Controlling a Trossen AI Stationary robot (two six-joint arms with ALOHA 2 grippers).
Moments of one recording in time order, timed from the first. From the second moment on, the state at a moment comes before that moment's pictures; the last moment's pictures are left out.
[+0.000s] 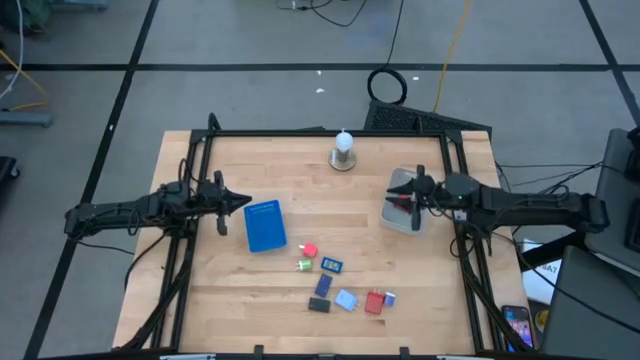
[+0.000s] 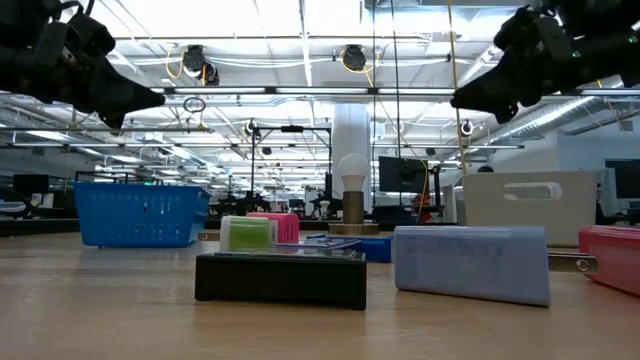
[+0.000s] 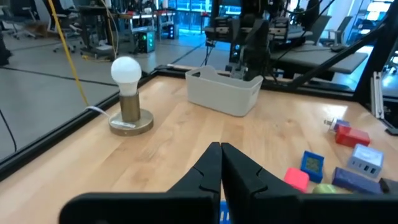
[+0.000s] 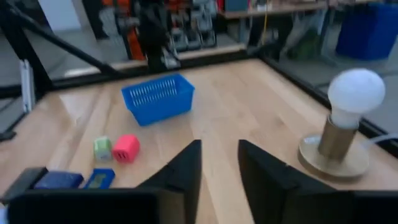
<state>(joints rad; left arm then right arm) 0.11 0.15 0.12 -0.08 -0.06 -0.06 -0.16 0.57 0.27 0.13 0.00 0.11</state>
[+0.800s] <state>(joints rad) 0.11 0.15 0.12 -0.13 -0.03 -0.03 -0.14 0.51 0.20 0.29 -0.19 0.09</state>
